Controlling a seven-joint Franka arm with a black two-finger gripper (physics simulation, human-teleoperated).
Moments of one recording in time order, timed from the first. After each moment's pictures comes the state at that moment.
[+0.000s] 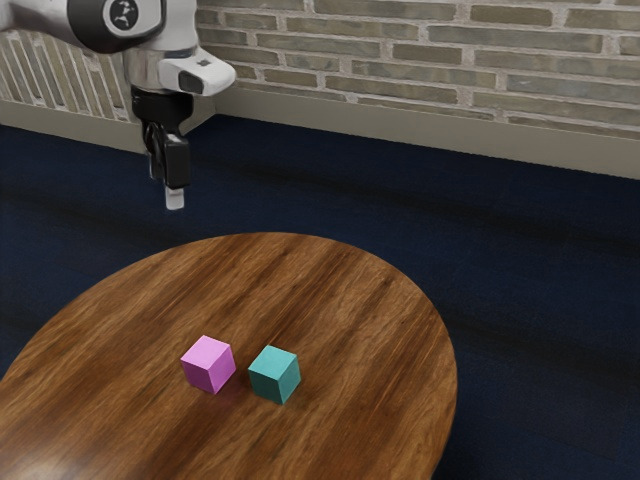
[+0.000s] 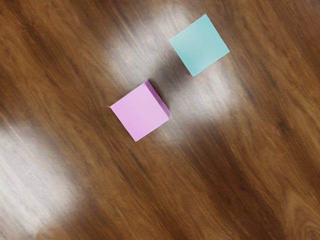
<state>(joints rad) 0.00 -0.08 -0.14 -1.62 0.11 1.37 0.49</state>
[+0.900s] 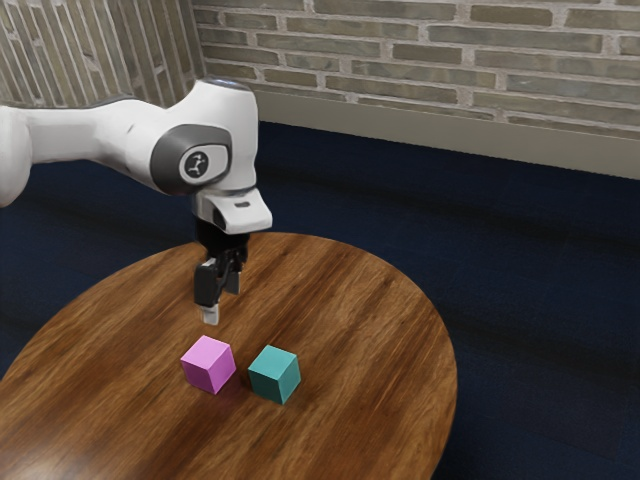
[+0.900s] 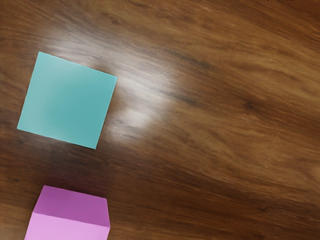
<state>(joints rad) -0.03 0.01 -0.17 -2.00 0.01 1.76 1.09</state>
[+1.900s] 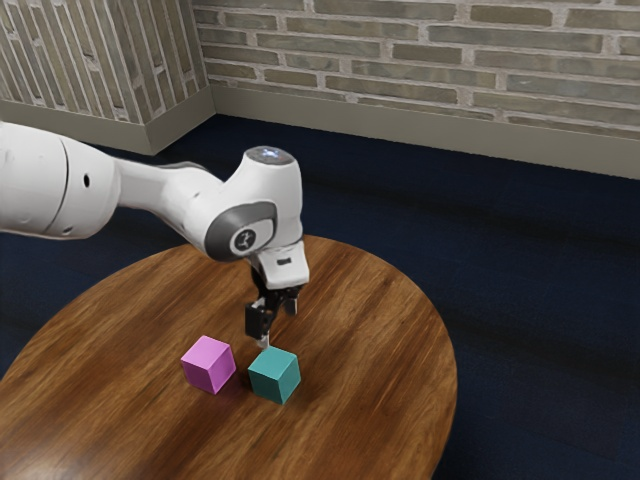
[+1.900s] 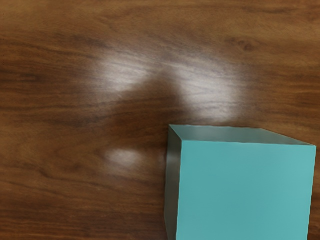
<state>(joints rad) -0.06 0.26 -0.17 -2.01 0.13 2.18 1.21</state>
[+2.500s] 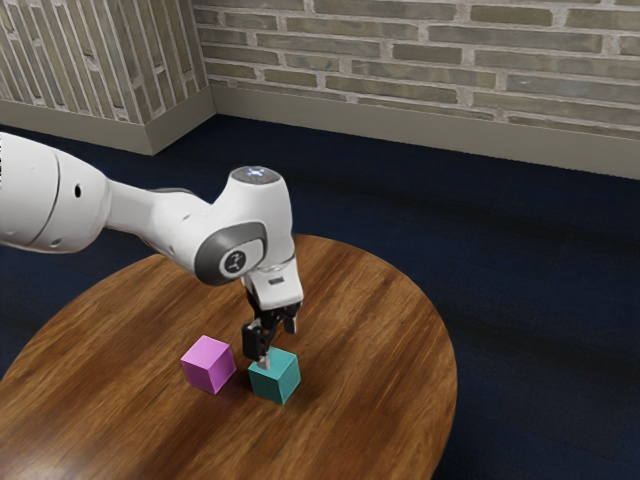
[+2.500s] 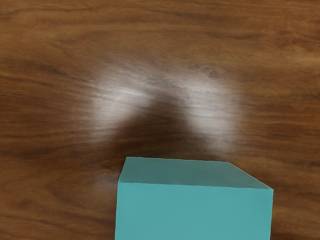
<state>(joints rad) -0.07 0.21 -0.17 -2.14 0.06 2.27 1.23</state>
